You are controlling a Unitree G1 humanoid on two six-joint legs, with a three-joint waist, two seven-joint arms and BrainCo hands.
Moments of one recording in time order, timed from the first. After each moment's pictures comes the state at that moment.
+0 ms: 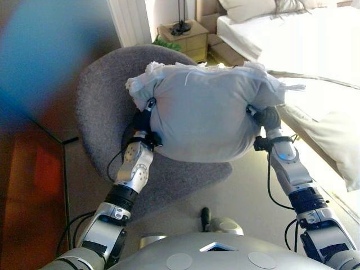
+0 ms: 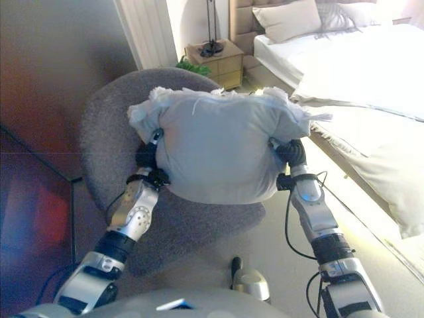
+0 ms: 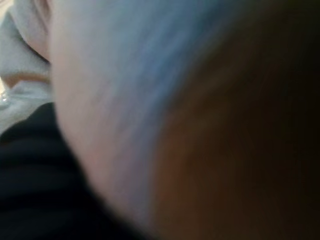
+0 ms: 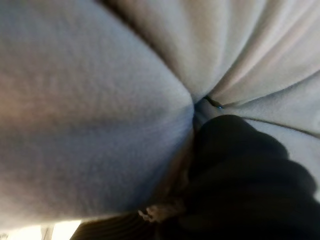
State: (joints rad) left arm -0.26 0.20 -0.25 0.34 -0.72 -0.23 0.21; right arm -0.22 -0.44 0.21 0.24 0.33 -0.10 -0.11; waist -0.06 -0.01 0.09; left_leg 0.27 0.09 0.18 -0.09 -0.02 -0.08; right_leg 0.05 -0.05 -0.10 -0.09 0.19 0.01
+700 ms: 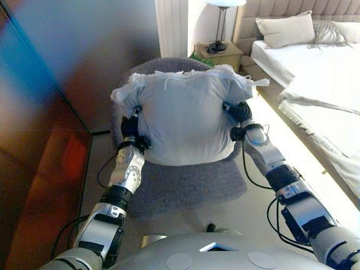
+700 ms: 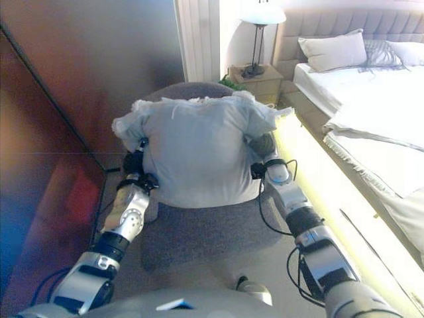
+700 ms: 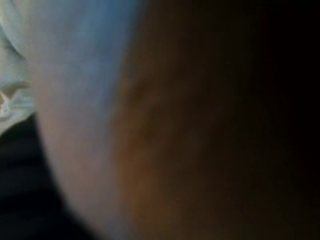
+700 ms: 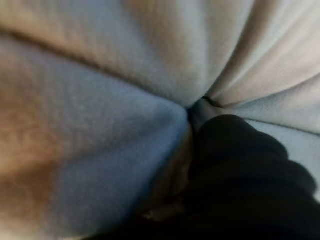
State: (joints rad) left arm -0.29 0.22 -0.21 0.56 -0.72 -0.23 0.27; right arm -0.50 -0.35 0.41 0.54 0.41 0.04 -0.23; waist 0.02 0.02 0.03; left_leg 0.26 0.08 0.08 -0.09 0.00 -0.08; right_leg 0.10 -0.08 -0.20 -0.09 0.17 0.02
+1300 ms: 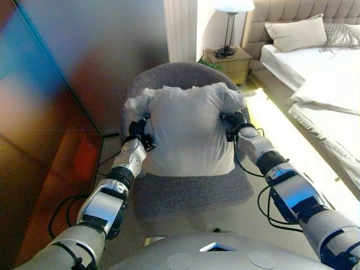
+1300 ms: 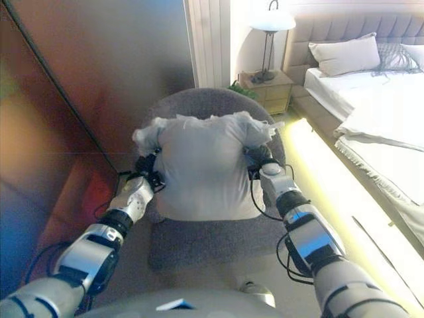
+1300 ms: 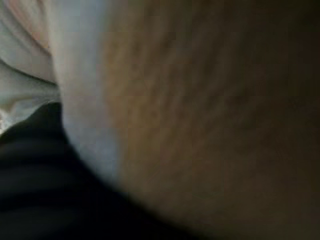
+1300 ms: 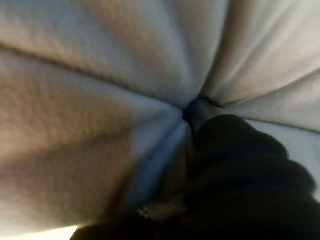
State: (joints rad) left arm -0.53 0.24 -0.30 0.97 -0.72 0.01 0.27; right arm -0.68 -0.26 0.43 0.99 0.49 0.19 -0.16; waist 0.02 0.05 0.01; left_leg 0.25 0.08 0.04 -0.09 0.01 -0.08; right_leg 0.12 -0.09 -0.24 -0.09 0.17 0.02
